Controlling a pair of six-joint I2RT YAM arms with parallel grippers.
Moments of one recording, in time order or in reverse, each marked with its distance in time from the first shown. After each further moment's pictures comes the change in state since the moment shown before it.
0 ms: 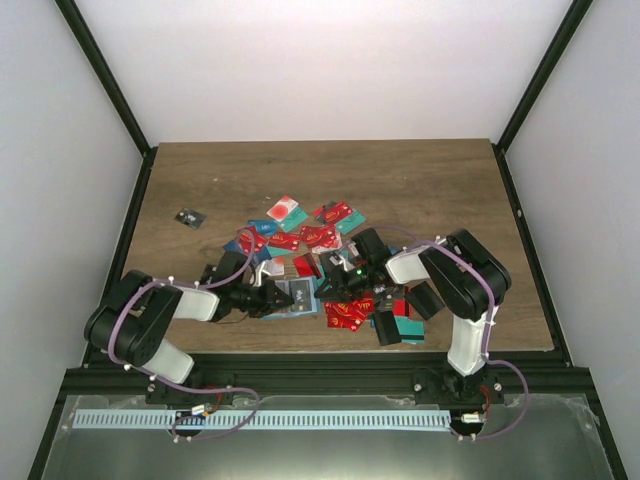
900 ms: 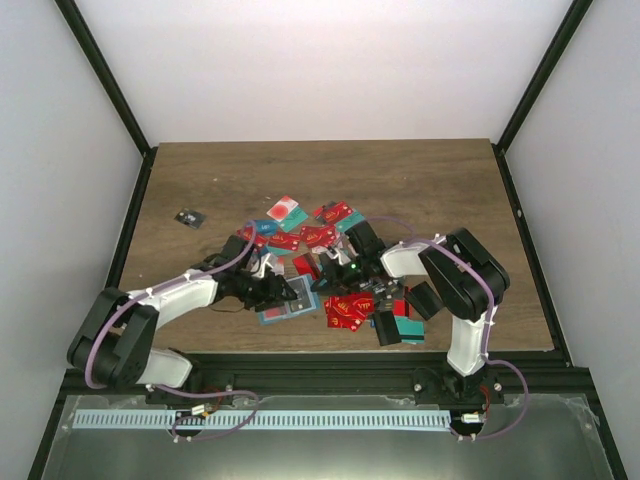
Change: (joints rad) left arm -0.039 -0.130 0.231 -0.588 -0.087 0.162; right arm 0.017 0.001 0.086 -0.100 0.080 -0.039
